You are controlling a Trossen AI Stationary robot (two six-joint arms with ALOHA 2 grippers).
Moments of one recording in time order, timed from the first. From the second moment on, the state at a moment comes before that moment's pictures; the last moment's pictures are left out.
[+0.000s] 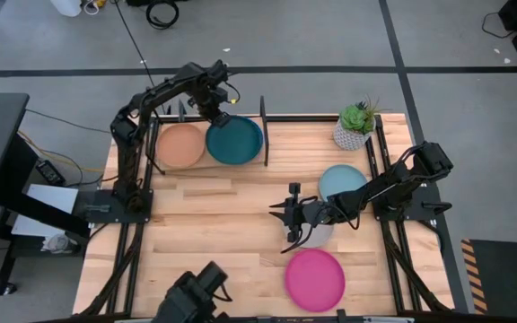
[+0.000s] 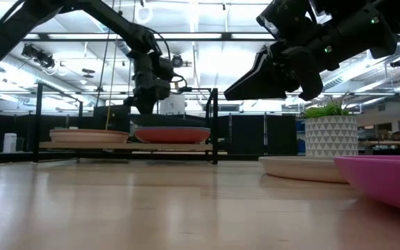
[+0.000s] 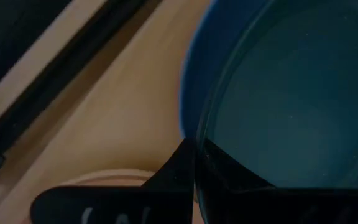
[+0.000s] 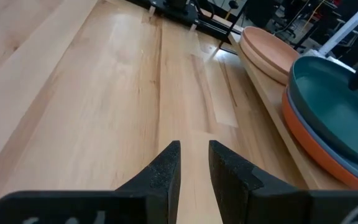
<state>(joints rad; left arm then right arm) 0.84 2.04 1.81 -1.25 0.14 0.04 0.31 1.63 0.66 0.54 0.50 -0.22</state>
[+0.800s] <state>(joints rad) 0.58 1.81 1.66 -1.09 0.14 0.27 0.32 1.63 0.66 0.44 0.55 -0.18</state>
